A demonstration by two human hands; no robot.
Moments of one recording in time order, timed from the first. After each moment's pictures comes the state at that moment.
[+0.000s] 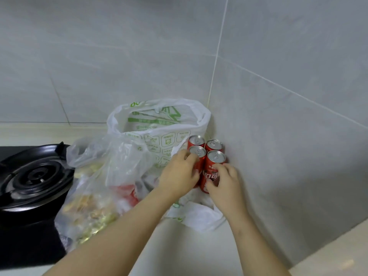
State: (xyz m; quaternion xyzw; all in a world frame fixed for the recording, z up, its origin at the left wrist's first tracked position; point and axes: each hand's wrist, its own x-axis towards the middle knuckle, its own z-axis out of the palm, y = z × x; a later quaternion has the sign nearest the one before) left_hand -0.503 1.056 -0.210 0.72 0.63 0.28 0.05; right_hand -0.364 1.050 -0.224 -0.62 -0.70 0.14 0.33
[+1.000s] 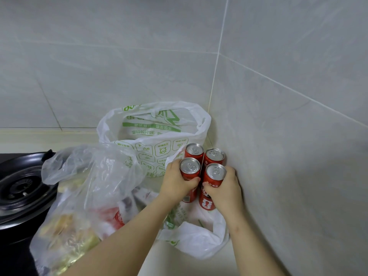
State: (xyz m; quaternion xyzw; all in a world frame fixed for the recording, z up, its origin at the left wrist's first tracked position) left_hand -0.503 1.119 -0.260 0.55 0.66 0.44 0.29; right_hand -0.364 1.113 -0.246 -0.64 -0.59 0.29 0.39
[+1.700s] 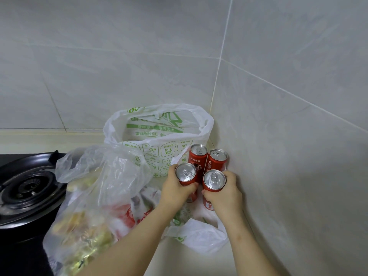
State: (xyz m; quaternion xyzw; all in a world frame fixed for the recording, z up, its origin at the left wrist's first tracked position) left_hand -0.508 1.079 -0.250 0.46 0.62 0.52 0.37; right_hand -0.376 1.076 -0.227 -0.64 -0.55 0.35 0.41
